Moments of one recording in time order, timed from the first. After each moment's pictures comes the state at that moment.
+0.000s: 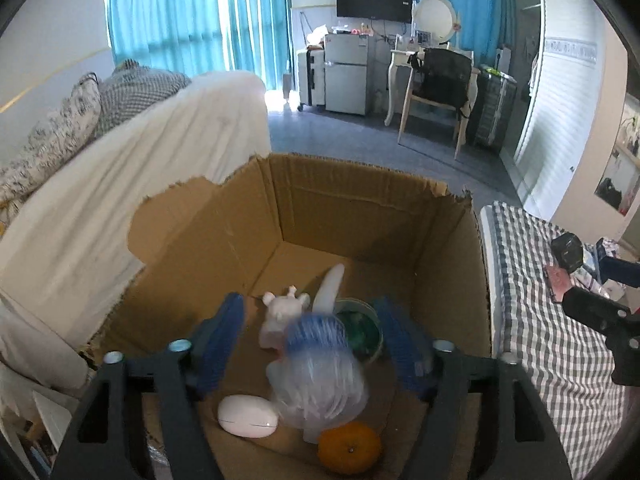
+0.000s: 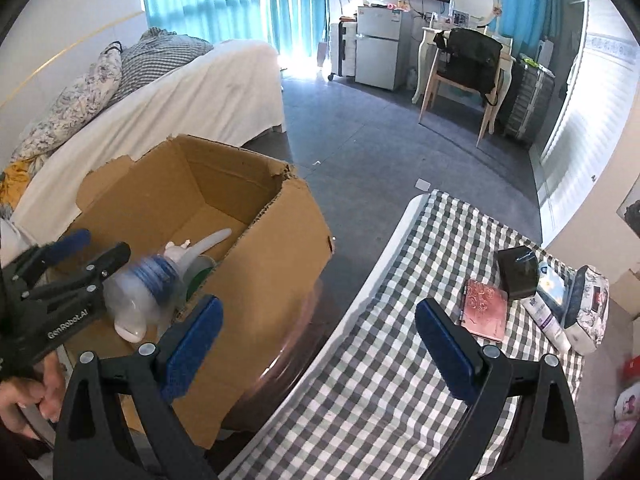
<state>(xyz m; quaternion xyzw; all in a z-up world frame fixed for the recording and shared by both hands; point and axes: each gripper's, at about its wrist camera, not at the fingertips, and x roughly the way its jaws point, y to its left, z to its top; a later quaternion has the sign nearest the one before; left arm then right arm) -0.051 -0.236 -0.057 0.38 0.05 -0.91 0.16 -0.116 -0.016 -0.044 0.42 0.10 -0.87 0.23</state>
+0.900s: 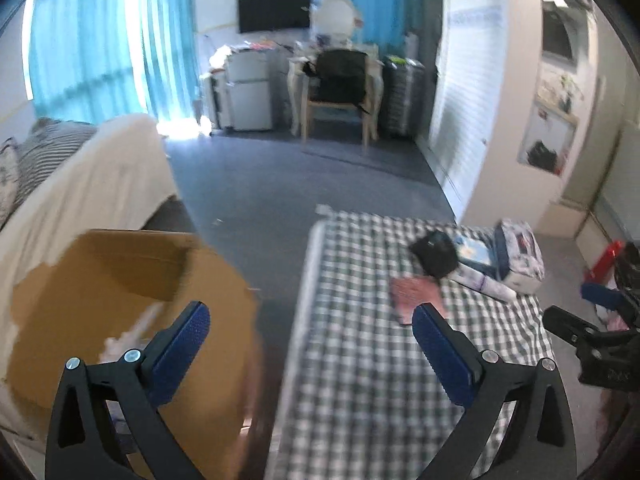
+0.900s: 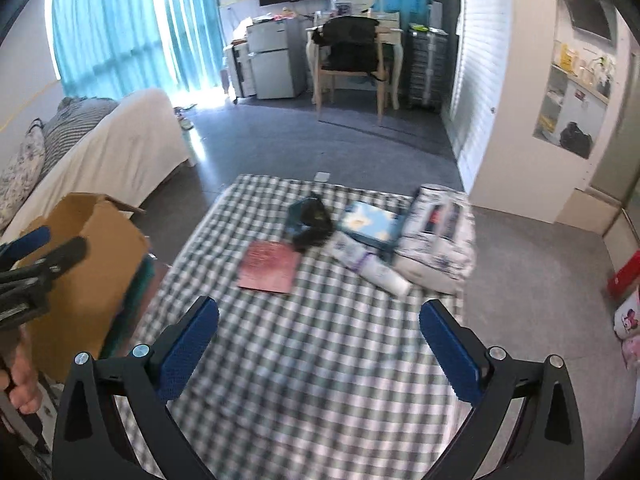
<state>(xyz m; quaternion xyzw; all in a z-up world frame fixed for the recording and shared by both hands) -0.130 -0.018 -0.038 0.38 -0.01 -0.93 0.02 -0.126 0.242 -0.048 0.41 0.01 -0.91 0.09</state>
